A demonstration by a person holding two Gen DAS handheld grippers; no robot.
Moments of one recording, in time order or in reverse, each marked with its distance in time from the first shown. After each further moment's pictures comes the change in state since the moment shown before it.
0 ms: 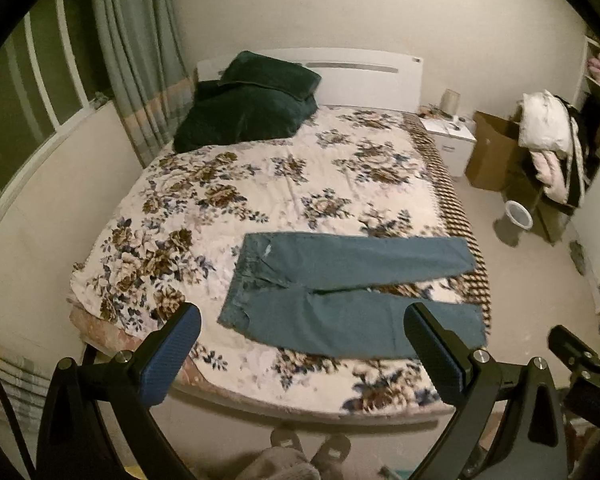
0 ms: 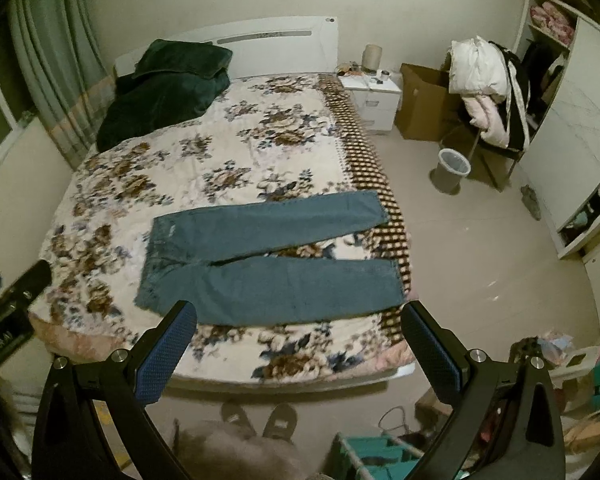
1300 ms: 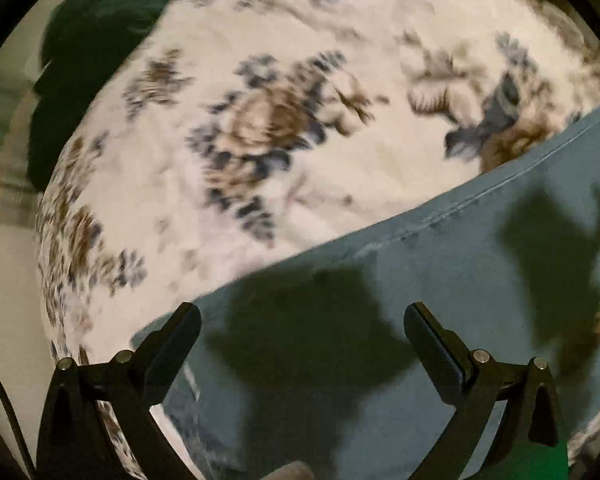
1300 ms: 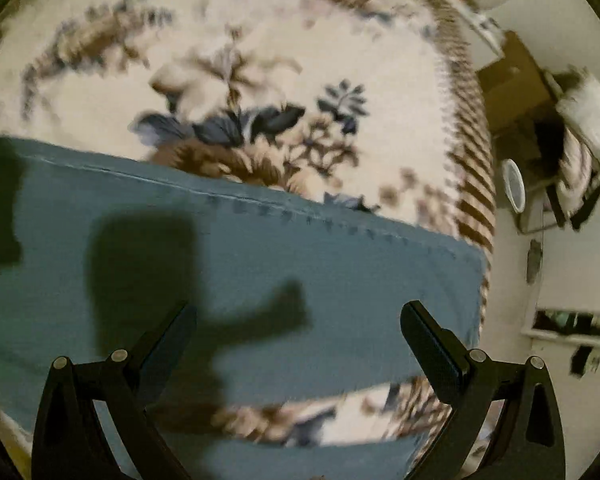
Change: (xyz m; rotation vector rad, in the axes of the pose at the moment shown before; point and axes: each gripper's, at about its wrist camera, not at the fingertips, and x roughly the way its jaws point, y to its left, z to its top) left arm 0.707 -0.106 0.059 0.581 0.496 0.069; right arm 0.822 0.043 0.188 -0.416 0.458 -0.197
